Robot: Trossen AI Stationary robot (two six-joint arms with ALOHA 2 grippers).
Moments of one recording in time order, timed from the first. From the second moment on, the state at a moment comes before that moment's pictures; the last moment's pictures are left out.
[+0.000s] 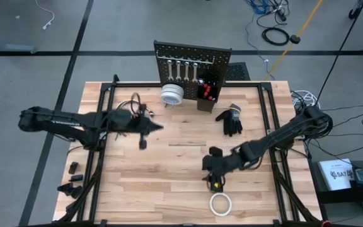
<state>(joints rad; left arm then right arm) -0.01 0.97 0.68 -0.06 -0.07 0.13 0.44 1.56 1.07 -0.33 0.11 0.58</state>
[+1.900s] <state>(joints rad) -0.46 1.48 0.46 0.78 -0.43 -1.00 0.62 1.71 1.15 -0.46 0.76 0.72</state>
